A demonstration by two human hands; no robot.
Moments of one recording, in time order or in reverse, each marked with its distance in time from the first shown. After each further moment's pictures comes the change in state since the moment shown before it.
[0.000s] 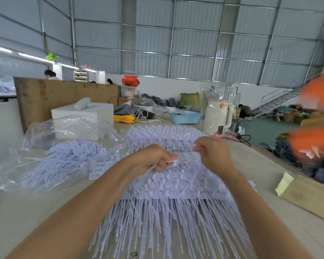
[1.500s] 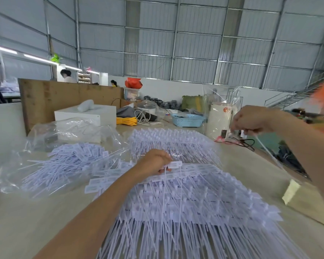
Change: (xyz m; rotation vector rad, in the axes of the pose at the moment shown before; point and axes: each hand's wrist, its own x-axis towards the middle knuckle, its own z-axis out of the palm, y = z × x) left_hand 0.023 -0.023 -0.005 0.030 0.298 0.087; right_hand 0.093 0.034 -0.103 0.201 -0.535 0.585
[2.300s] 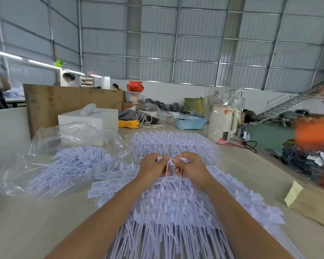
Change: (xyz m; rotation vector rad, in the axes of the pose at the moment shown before) left_hand 0.004 -0.021 0.014 -0.155 0.289 0.098; right_hand -0.009 0.000 0.193 0.842 -0.044 -0.283
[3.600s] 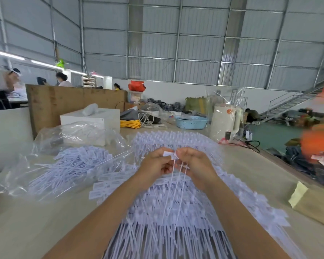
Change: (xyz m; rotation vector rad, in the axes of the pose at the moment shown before) left_hand -0.008 0.015 -0.008 -0.389 -0.250 -0.062; right_hand -0.017 -0.029 0.012 0.249 0.049 0.083
